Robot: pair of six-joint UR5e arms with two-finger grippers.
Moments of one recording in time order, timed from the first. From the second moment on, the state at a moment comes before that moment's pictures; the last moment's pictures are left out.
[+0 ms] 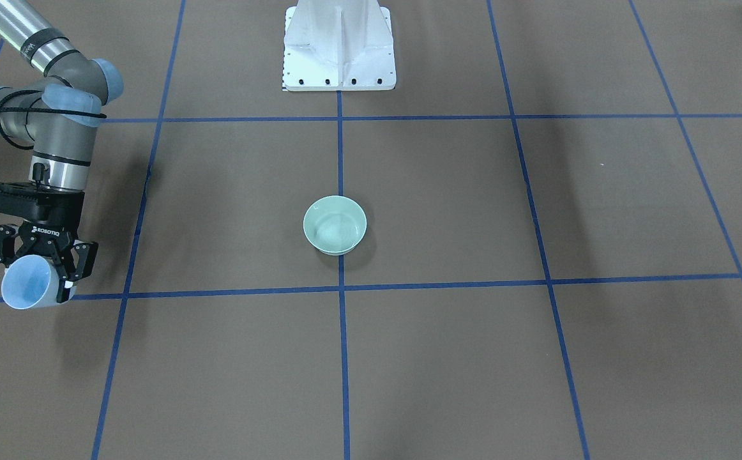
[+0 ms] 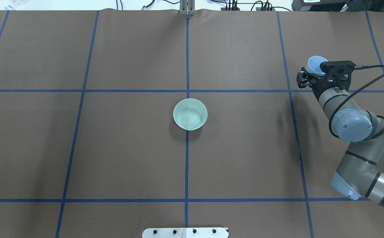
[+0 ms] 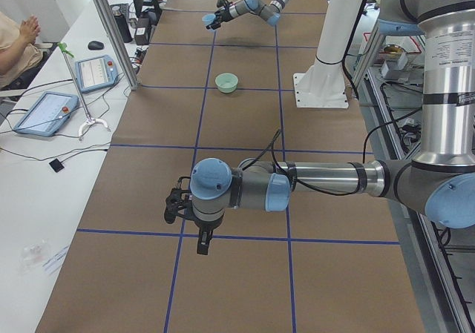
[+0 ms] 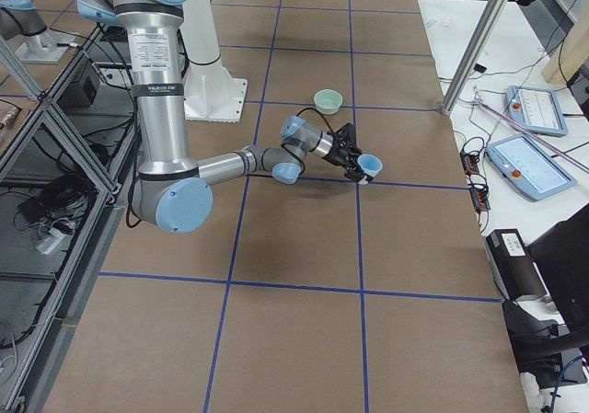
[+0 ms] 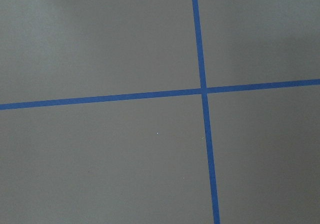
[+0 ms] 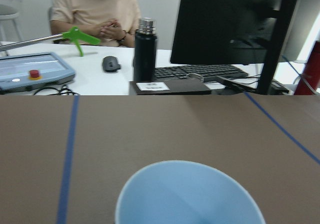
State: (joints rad) left arm -1.68 -1.50 -1.66 -1.64 -2.37 0.10; right arm 0.64 -1.46 1.60 -0.63 1.05 0.95
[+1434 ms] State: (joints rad) left arm -1.68 -1.50 -1.66 -1.64 -2.37 0.10; right arm 0.62 -1.23 1.55 -0.41 1.82 0.19
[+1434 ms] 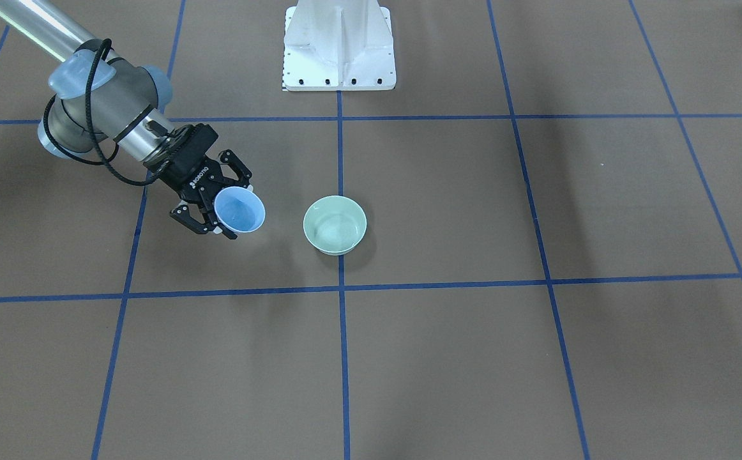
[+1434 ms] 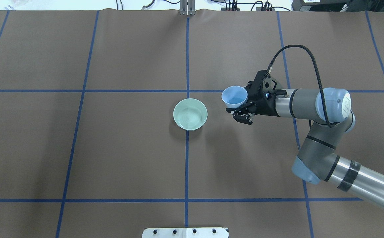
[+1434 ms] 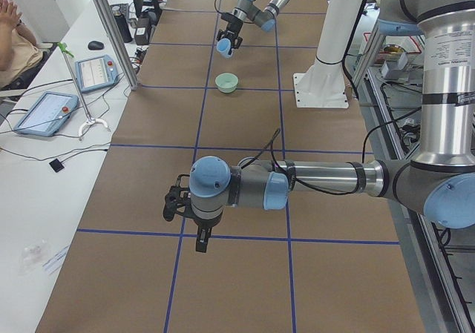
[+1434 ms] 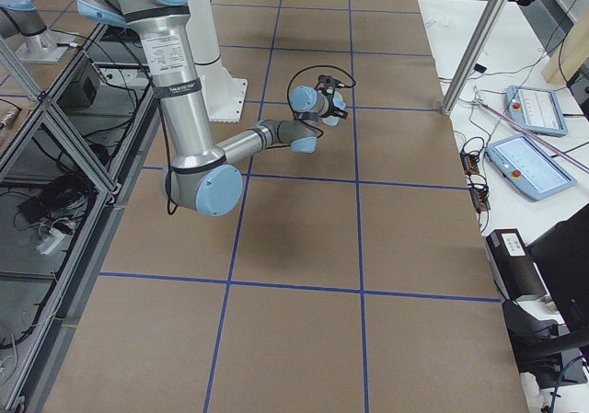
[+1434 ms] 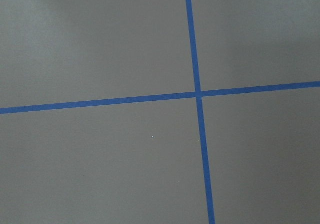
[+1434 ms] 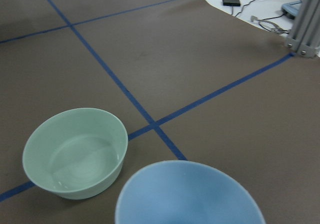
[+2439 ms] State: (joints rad) left arm -1.68 -1.49 -1.65 -1.64 -2.37 0.10; right arm 0.61 -1.07 1.68 -1.10 1.97 0.14
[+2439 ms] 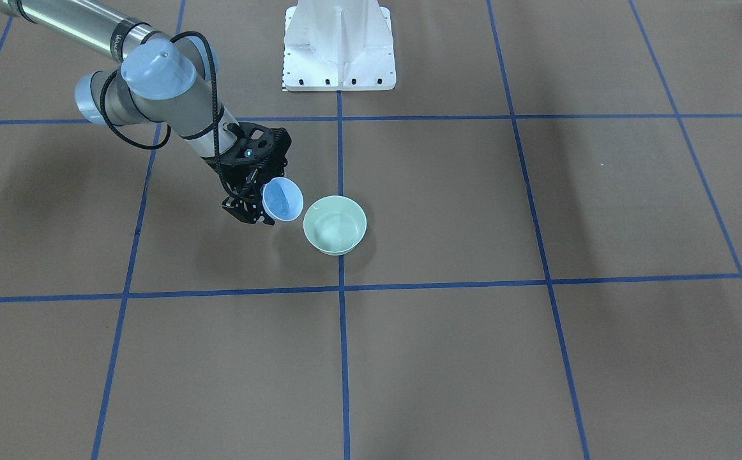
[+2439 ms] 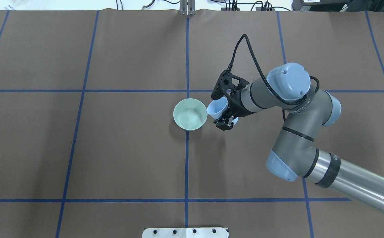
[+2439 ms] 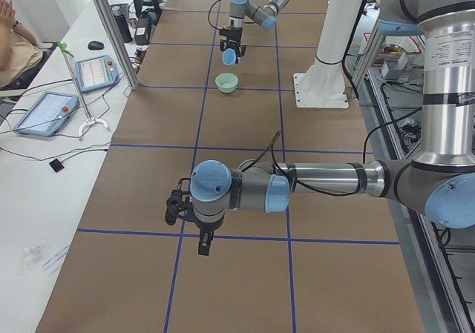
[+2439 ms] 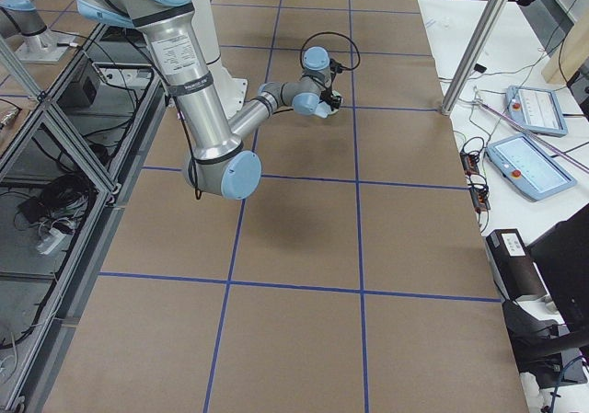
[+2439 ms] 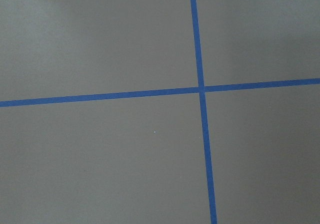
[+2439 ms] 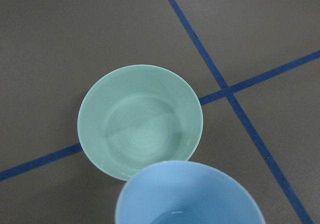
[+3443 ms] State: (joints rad) left arm -1.68 -1.49 -1.64 -1.64 -2.37 0.10; right arm 0.56 -0.86 1.68 -1.57 1.96 0.20
